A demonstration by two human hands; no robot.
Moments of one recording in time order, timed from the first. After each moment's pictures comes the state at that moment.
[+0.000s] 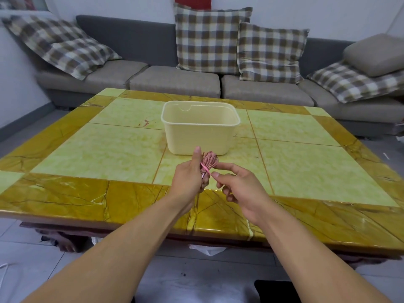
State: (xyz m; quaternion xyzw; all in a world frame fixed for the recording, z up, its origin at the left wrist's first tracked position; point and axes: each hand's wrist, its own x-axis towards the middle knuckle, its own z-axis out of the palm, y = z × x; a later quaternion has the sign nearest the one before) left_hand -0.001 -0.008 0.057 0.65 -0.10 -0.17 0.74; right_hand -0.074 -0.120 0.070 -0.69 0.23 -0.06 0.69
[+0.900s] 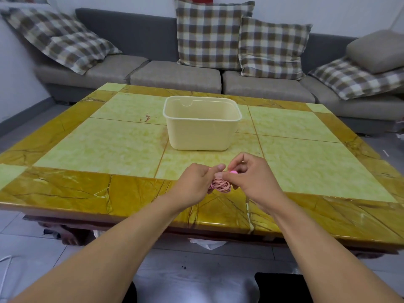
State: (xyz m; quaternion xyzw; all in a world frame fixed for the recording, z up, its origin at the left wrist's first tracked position) left_hand -0.004 0.005 0.056 0.79 -0.26 -0.17 0.53; right_hand -0.085 -0.135 0.080 -0.79 0.14 -0.14 0.57
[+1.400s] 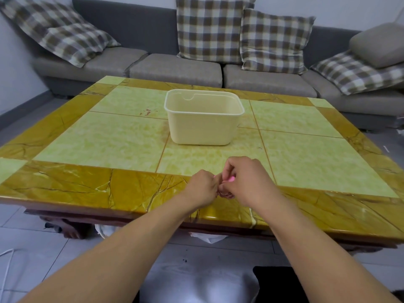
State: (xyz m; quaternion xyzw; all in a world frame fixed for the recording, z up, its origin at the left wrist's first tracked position) left_hand -0.012 -0.004 0.038 0.87 -0.27 -0.20 0.36; right_hand -0.089 -0.111 0.088 -0.94 0.17 -0.07 0.28
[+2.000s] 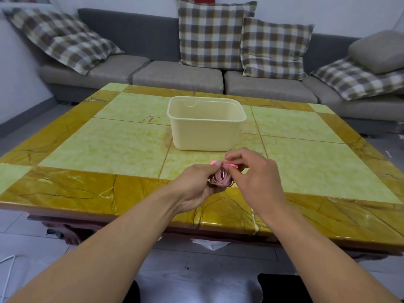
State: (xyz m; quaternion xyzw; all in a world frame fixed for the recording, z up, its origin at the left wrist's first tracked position) left_hand -0.005 0.008 0.066 0.53 -0.08 -0.39 0.75; right_hand -0.086 -0.121 0.078 -0.90 0.06 -0.31 0.31
